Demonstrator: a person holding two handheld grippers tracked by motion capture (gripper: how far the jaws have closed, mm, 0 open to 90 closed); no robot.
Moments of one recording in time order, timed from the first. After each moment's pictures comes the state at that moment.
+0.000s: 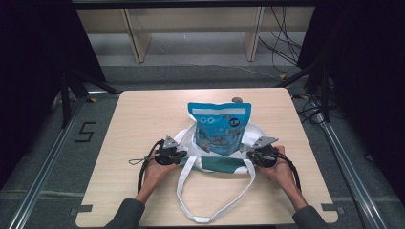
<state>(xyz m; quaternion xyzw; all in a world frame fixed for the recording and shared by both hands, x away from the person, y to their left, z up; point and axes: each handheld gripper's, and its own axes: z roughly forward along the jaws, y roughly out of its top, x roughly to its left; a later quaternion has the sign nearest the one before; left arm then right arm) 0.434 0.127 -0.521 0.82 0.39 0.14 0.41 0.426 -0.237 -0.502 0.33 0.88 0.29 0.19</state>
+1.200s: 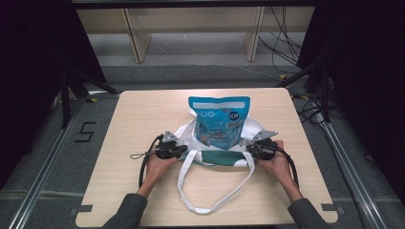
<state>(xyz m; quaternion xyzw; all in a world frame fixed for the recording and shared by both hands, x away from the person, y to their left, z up) 0.453 0.129 -0.523 0.80 0.40 0.14 0.42 0.450 -0.238 -0.504 0.35 0.86 0.30 0.19</state>
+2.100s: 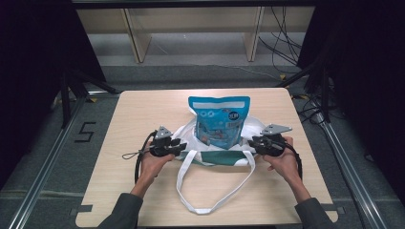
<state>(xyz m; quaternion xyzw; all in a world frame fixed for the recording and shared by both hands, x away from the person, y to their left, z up) 0.440 0.139 -0.483 0.77 0.41 0.15 0.46 0.439 -0.251 -0.467 0.39 0.81 0.39 0.20</state>
